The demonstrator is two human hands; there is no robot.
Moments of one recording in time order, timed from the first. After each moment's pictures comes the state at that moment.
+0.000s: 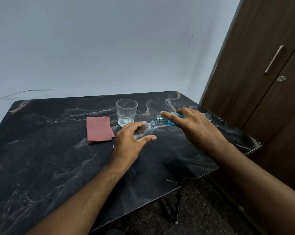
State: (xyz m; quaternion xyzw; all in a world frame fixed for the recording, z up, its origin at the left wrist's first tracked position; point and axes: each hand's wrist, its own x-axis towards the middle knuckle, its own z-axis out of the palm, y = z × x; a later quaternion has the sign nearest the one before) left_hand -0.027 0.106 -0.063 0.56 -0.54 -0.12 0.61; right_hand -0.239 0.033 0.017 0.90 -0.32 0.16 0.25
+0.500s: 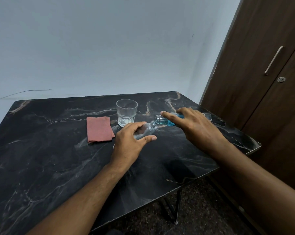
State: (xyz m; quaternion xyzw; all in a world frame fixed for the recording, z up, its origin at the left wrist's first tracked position) left_hand -0.026 0.105 -0.064 0.56 -0.54 -0.11 0.61; right_hand -0.237 0.036 0.020 0.90 -0.32 0.15 0.25
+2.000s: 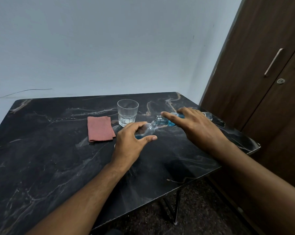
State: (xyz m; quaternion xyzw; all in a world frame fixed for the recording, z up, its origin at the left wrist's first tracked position) left_hand -0.025 0.106 -0.064 0.57 -0.55 -0.10 0.61; right_hand -0.236 0.033 0.021 0.90 -0.31 0.14 0.26
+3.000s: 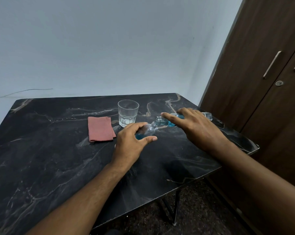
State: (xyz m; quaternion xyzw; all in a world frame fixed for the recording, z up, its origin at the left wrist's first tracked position) left_hand -0.025 0.107 -0.063 0.57 -0.55 -0.10 0.61; right_hand -0.236 0.035 0.025 0.90 -0.29 0.15 0.27
